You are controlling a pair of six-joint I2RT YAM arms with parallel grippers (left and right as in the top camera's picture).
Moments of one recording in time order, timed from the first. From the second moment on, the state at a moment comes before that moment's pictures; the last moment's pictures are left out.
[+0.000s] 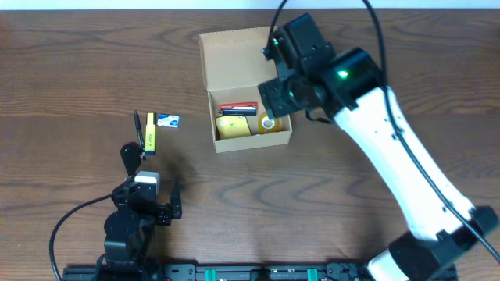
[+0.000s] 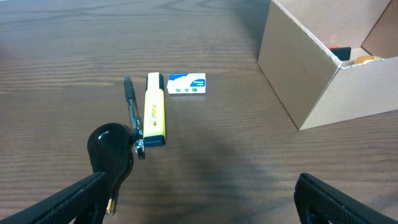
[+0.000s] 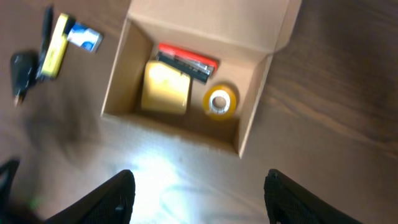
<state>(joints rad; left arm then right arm) -0.12 0.01 0.15 -0.59 -0.01 0.01 0.56 1.71 1.88 -1.29 -0.03 0.18</state>
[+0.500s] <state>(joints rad) -0.12 0.01 0.15 -0.59 -0.01 0.01 0.56 1.18 1.57 -1.37 -0.06 0.06</state>
